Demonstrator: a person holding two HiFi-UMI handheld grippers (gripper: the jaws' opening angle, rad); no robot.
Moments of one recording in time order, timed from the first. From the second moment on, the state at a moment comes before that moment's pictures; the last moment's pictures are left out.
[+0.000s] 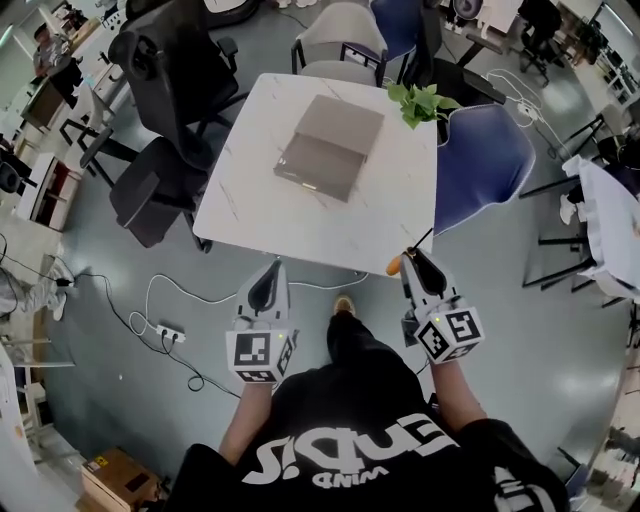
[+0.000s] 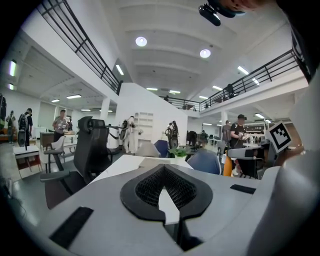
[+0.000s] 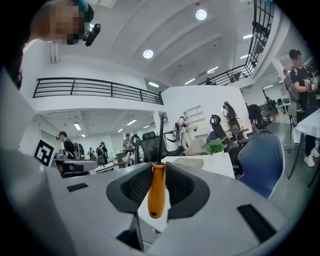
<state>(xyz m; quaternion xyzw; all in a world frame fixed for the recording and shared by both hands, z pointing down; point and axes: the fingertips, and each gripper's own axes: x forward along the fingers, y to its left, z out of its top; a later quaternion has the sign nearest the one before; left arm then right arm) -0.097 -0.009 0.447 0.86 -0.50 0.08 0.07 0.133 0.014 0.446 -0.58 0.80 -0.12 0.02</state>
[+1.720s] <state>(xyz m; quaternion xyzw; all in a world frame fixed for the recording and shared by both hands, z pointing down) -0.077 -0.215 0.434 0.87 -0.47 0.09 0.07 0.097 -0.241 0.457 -0.50 0.86 -0.09 -0.08</state>
